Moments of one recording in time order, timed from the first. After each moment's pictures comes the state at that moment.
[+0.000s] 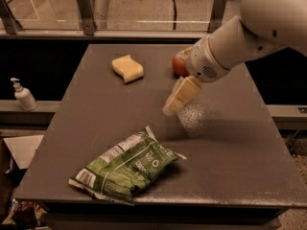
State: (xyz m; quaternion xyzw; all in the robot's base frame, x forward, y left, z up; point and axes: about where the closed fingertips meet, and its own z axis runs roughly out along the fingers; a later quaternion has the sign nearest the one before) arm 0.550 -0.054 0.887 -0.60 0.72 0.15 0.32
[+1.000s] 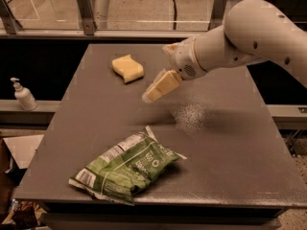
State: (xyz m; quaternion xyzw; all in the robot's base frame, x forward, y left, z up) arm 0.596 -0.013 0.888 -0.55 0.70 0.19 0.41
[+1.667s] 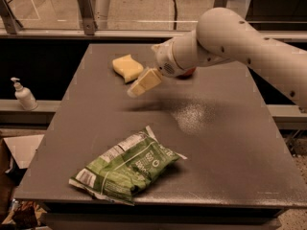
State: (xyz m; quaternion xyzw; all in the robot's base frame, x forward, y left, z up) arm 0.643 0.019 0.864 -0.54 0.71 0.18 0.42
